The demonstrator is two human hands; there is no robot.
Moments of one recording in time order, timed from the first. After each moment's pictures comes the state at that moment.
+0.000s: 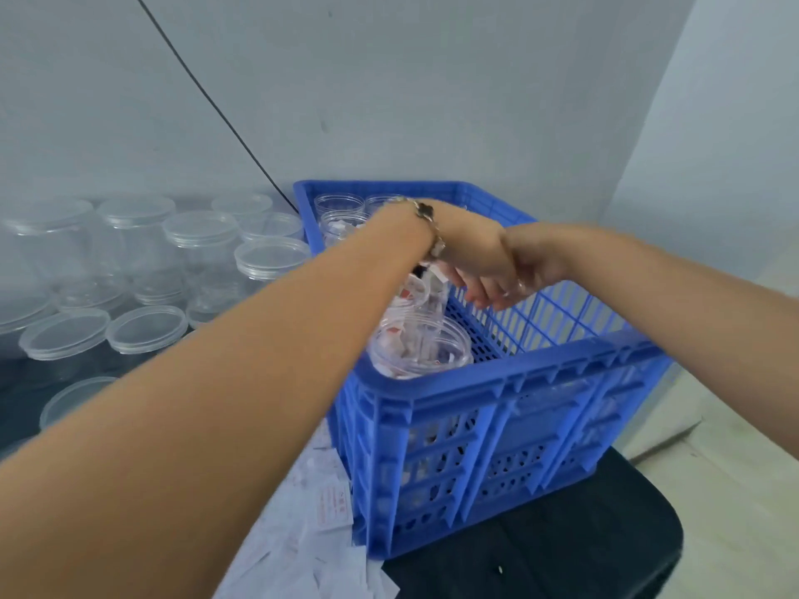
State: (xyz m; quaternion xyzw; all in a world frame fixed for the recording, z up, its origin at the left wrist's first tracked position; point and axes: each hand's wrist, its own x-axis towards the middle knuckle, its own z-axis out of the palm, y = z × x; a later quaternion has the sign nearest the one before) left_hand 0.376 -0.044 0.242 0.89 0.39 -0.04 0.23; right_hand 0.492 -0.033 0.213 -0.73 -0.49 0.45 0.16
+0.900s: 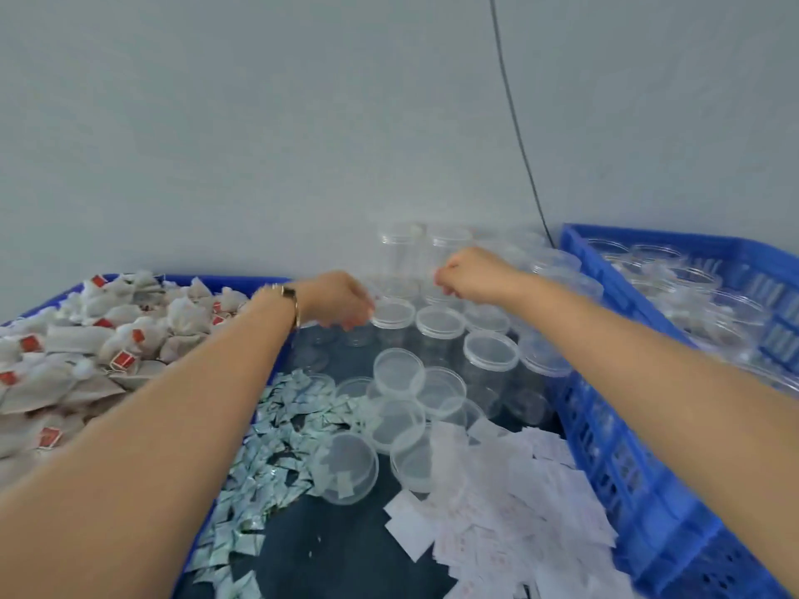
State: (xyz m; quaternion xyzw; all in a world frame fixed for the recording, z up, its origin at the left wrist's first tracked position) left_hand -0.040 -0.045 0.169 0.68 0.68 0.14 0.22; right_hand 0.155 0.006 0.186 -0.55 -0.79 0.19 0.19
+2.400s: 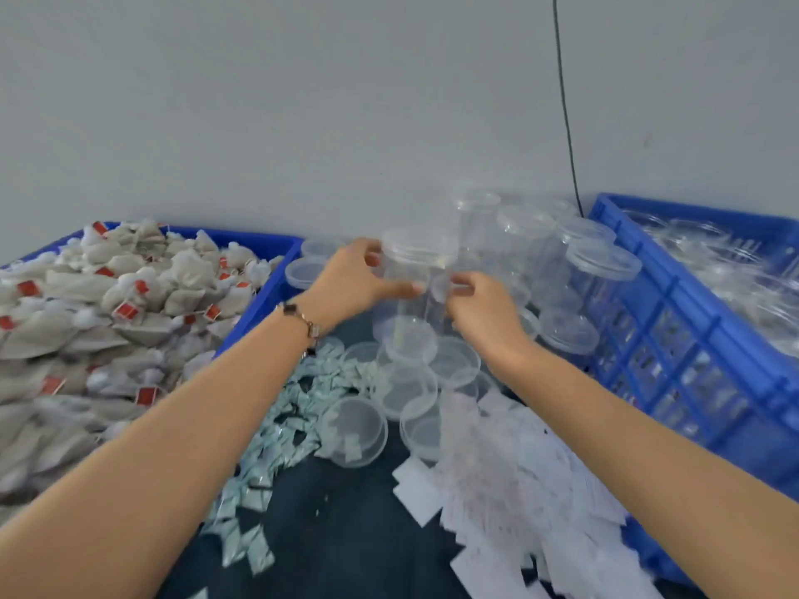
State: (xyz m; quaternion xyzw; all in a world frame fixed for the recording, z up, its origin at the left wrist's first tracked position) left_hand -0.030 -0.056 0.126 0.61 0.62 0.42 0.26; right_hand 0.136 -0.041 0.111 -0.55 -0.68 0.30 0.38
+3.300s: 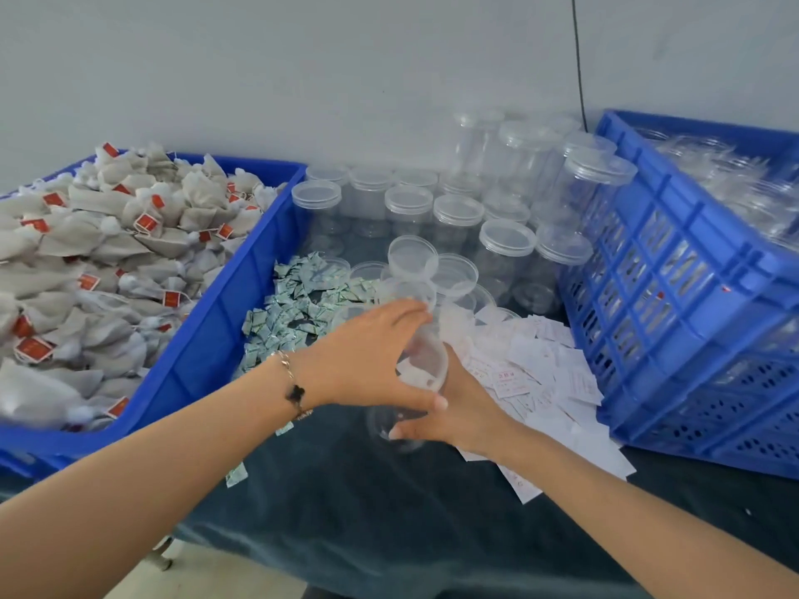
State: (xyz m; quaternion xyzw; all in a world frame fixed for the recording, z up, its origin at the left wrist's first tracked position) left_hand 0.012 -0.194 0.034 0.82 0.55 0.10 0.14; right_hand 0.176 -0.175 -0.019 -0.35 -0.77 0.46 0.26
